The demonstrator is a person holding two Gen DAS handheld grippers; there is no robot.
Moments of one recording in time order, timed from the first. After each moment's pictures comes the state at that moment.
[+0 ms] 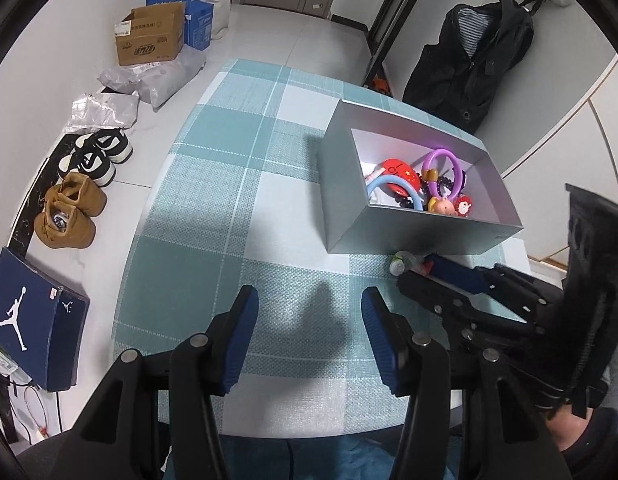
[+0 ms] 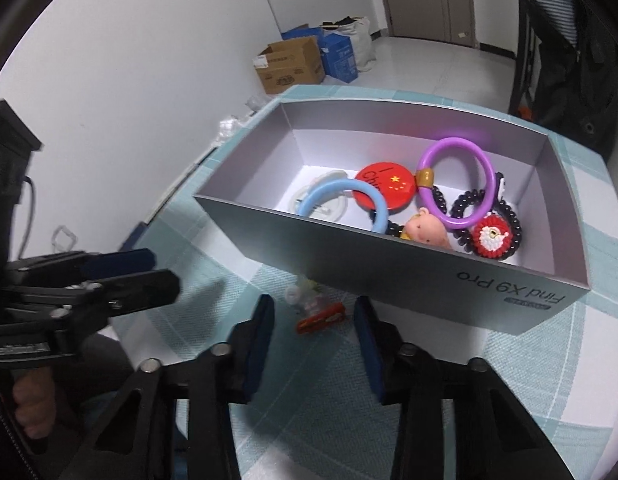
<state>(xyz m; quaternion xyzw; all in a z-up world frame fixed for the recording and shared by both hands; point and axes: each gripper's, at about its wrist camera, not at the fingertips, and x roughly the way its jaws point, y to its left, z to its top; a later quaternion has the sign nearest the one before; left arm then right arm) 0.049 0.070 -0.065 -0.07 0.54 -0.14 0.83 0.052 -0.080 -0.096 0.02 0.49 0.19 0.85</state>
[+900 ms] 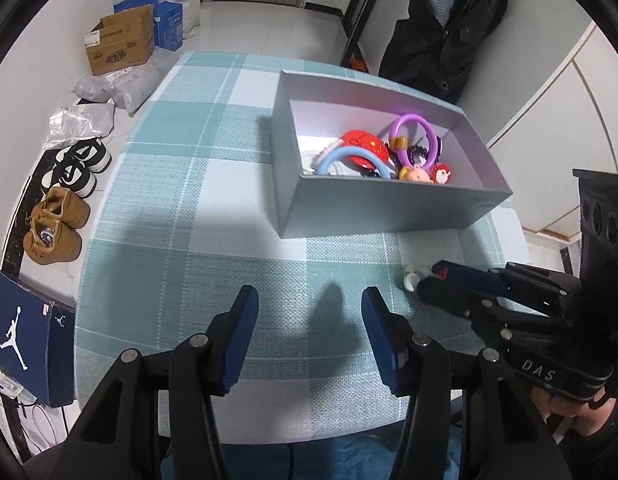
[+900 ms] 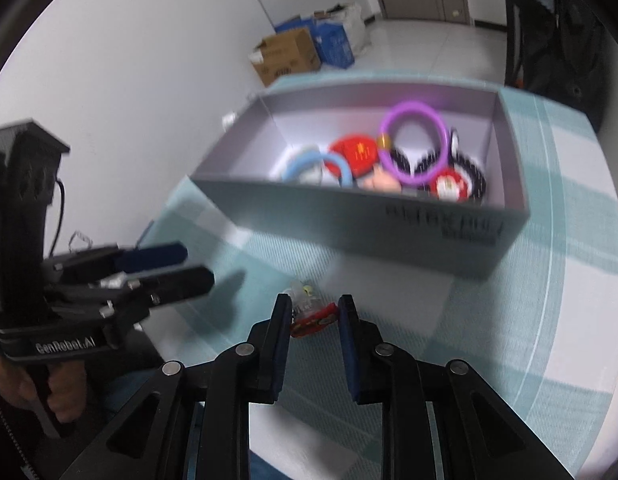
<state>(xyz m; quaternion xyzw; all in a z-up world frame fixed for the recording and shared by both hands) 0.043 0.040 -0.075 -0.03 0.55 -0.17 0.82 0.035 -0.113 -0.097 0.06 0.52 0.21 0.83</state>
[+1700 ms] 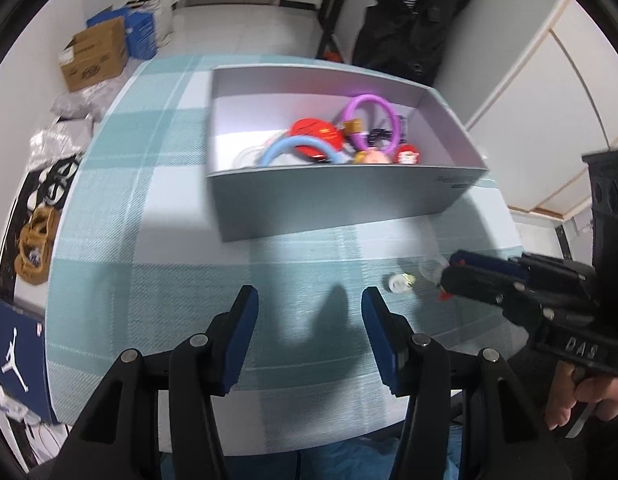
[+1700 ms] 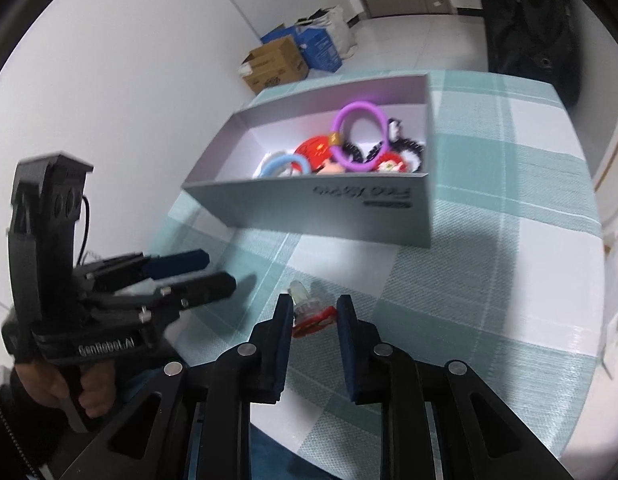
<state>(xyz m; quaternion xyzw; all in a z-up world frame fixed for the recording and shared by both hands) 0.036 0.008 -0.073 0.00 0.54 -0.21 0.81 0.017 -0.159 -0.083 0.12 0.51 0.20 0.83</state>
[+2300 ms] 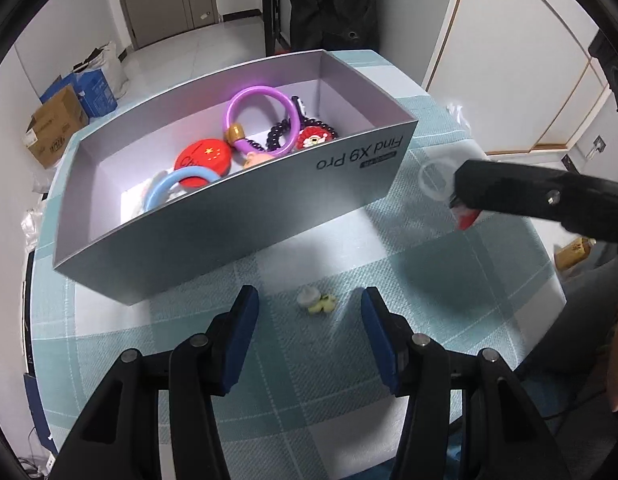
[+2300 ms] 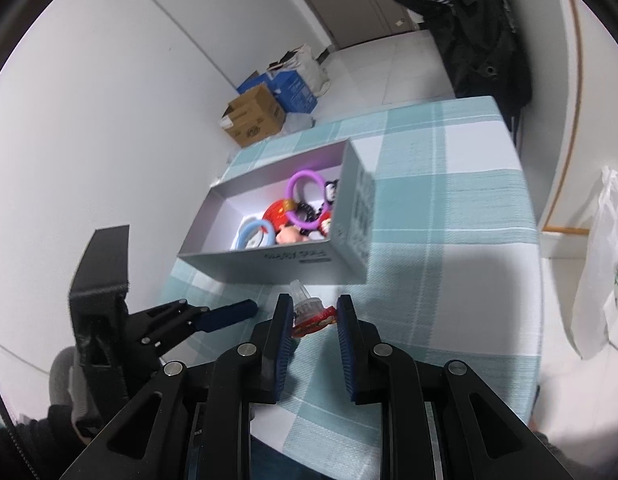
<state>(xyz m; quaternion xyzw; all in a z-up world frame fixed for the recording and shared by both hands) 0.026 -0.060 -0.081 0.12 0.51 -0.25 0.81 0.009 -0.217 -0.053 0.19 0.46 0.16 0.85</state>
